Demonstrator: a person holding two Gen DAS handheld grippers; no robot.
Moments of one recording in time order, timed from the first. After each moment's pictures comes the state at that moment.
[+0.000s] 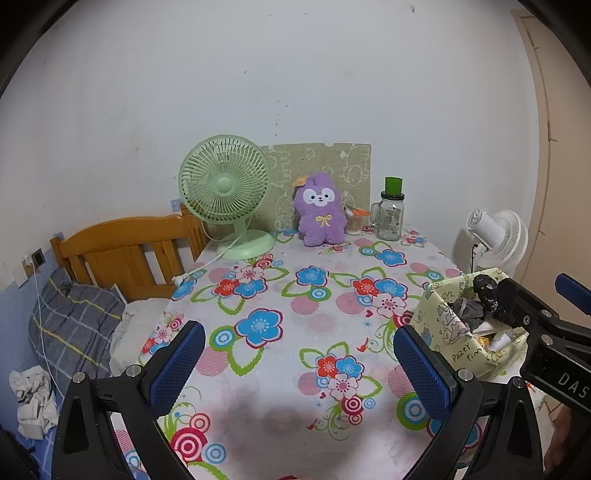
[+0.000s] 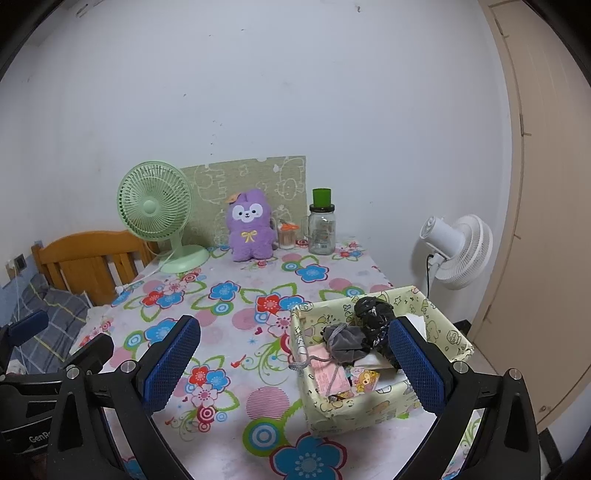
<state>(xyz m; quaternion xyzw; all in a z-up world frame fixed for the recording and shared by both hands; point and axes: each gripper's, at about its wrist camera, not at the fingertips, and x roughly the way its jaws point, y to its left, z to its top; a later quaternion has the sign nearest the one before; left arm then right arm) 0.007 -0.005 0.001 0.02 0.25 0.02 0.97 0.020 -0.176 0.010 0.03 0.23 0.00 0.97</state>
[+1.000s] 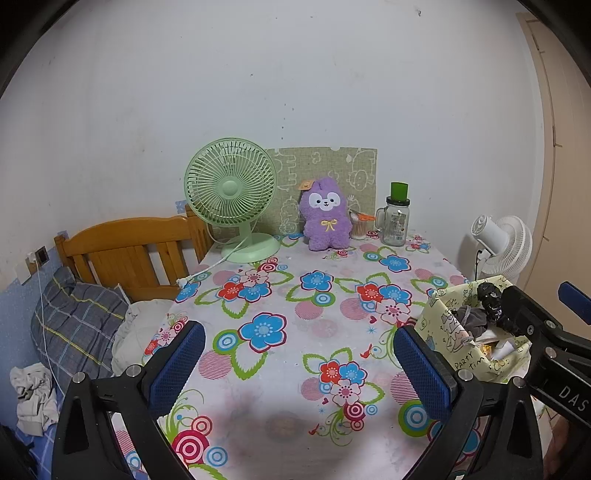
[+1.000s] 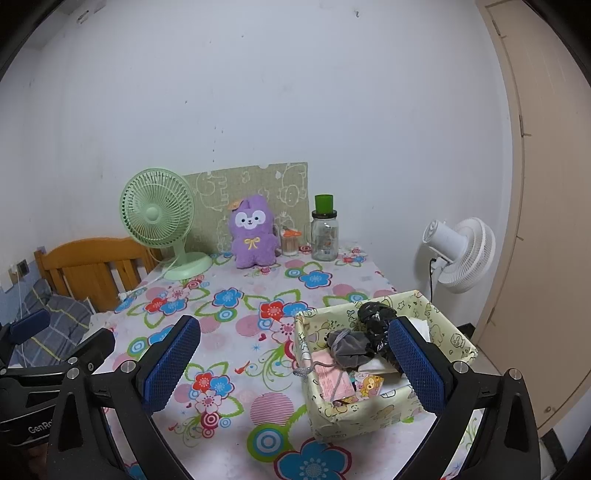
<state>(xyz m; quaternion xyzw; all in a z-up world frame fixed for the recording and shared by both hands) 0.011 -0.003 0.002 0.01 0.25 0.02 0.97 0.020 -0.178 0.009 0.04 0.21 0.01 0.98</state>
